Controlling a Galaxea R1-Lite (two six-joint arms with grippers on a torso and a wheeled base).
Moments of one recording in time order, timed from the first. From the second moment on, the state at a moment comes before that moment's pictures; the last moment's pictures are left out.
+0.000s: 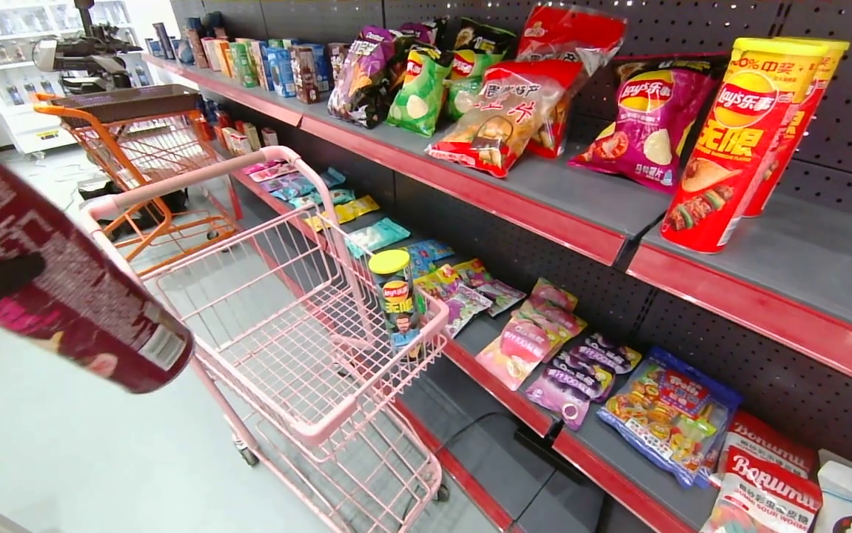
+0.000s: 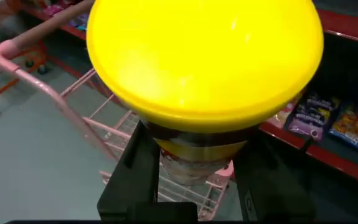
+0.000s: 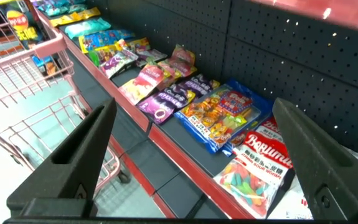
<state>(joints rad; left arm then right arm) -0.20 0.87 -0.76 0.01 -0.02 0.02 0.00 0.00 0.00 0.00 0.00 0.00</state>
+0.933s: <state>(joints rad) -0.19 0.29 -0.48 0.23 0.20 0.10 0.00 0.00 0.00 0.00 0.00 0.00</state>
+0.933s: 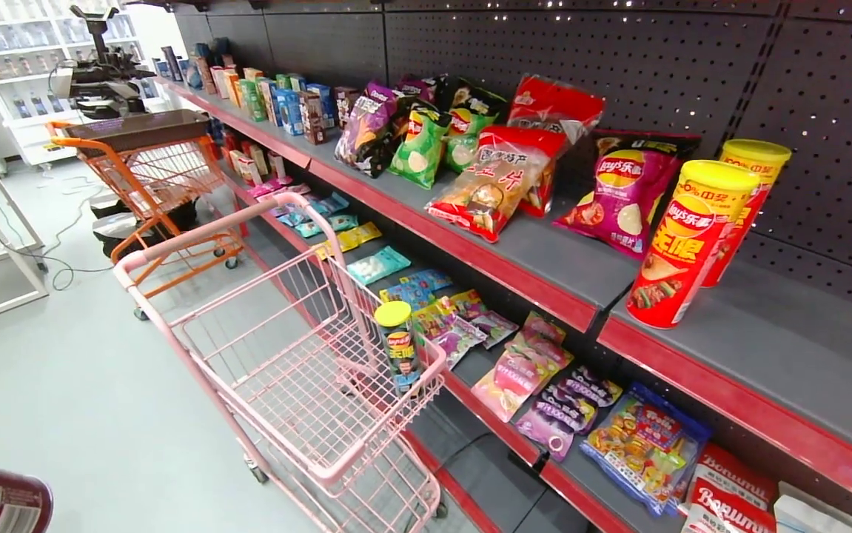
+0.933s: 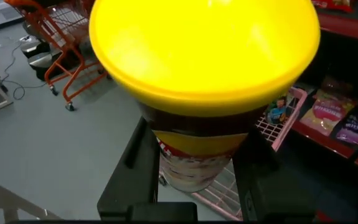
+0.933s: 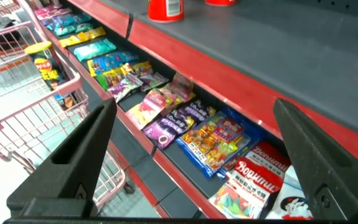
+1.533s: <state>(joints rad) -0.19 0.20 -0.41 0.23 0.19 0.10 0.00 0.00 0.00 0.00 0.00 0.00</state>
